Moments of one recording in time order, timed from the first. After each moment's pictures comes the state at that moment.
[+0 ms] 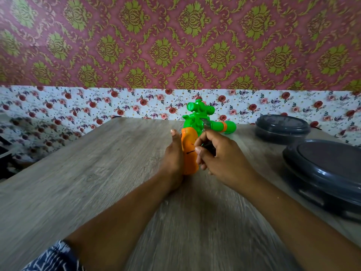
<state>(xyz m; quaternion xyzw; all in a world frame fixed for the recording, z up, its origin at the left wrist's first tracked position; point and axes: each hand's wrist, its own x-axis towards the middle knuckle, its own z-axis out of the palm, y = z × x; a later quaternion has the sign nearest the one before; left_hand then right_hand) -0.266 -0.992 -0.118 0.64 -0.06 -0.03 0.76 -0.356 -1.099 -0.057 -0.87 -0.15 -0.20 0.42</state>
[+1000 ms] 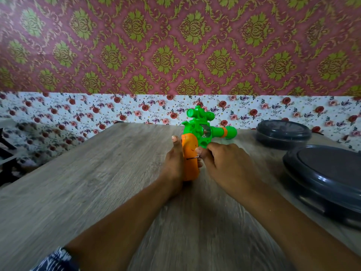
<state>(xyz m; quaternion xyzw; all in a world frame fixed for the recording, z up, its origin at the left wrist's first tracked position) -0.279 -0.992 -0.105 0.64 -0.09 -0.03 0.76 -0.363 -1.105 -0.052 -0.95 -0.09 -0.26 0.13</state>
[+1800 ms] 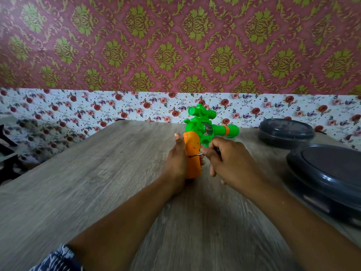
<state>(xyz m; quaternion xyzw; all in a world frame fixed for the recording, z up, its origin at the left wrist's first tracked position) -0.286 -0.993 -0.101 0.64 -0.06 -0.03 0.77 -0.360 -1.106 -0.049 -0.93 -0.10 -0.21 0.29</state>
